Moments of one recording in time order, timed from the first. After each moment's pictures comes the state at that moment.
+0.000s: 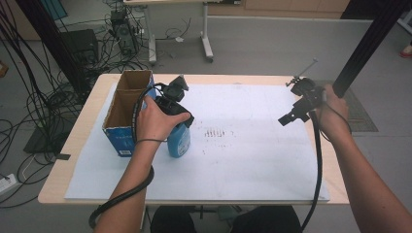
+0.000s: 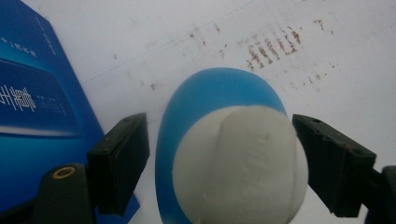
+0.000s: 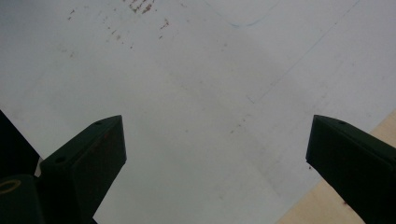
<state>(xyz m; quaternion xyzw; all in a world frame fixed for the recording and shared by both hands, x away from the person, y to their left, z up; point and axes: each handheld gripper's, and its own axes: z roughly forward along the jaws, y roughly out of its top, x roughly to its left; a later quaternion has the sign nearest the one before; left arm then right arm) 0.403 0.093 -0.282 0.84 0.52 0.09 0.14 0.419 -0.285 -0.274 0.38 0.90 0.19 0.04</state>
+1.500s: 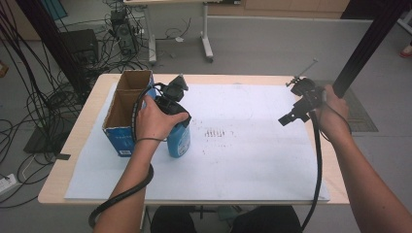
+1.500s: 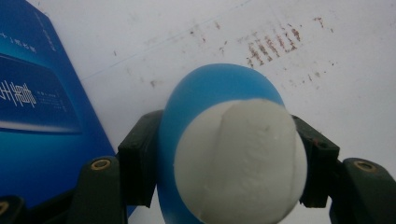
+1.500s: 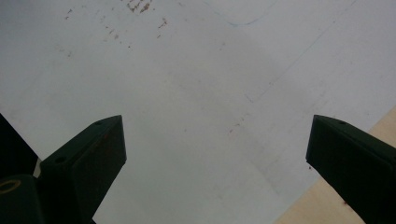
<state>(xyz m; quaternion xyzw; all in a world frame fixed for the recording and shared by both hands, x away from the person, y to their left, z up) 0.403 0.093 -0.280 0.84 0.52 0.09 0.14 0.419 -0.286 -0.274 0.38 0.90 0.19 0.05</state>
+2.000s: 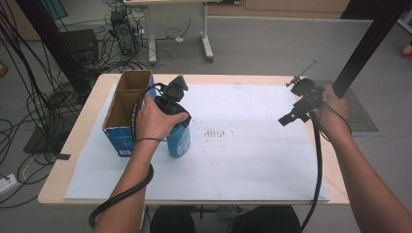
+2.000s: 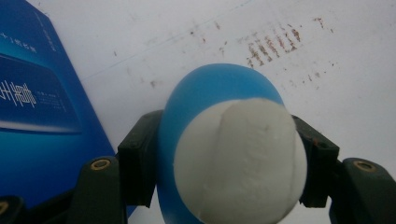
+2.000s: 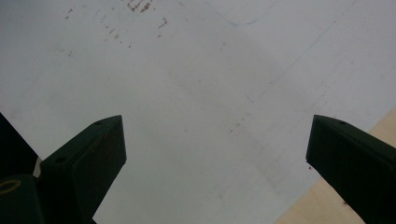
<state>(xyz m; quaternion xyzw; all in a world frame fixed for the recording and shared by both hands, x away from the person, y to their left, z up) 0.402 0.094 -0.280 0.84 0.52 0.09 0.14 0.420 -0.285 -0.275 0.38 0.90 0.19 0.05</state>
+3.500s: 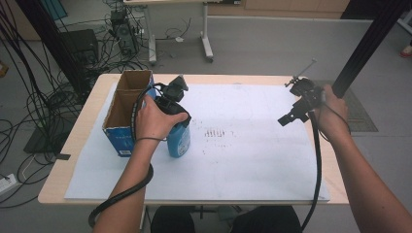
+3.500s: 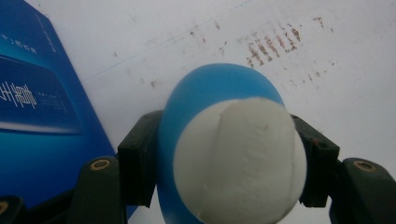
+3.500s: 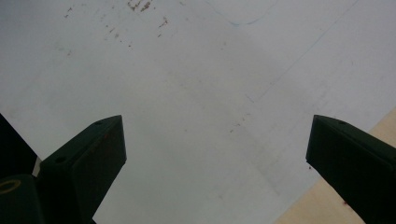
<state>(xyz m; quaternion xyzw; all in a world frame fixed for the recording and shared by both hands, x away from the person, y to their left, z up) 0.402 0.094 -0.280 0.84 0.52 0.09 0.14 0.419 -0.283 -0.275 0.38 0.90 0.19 0.05</state>
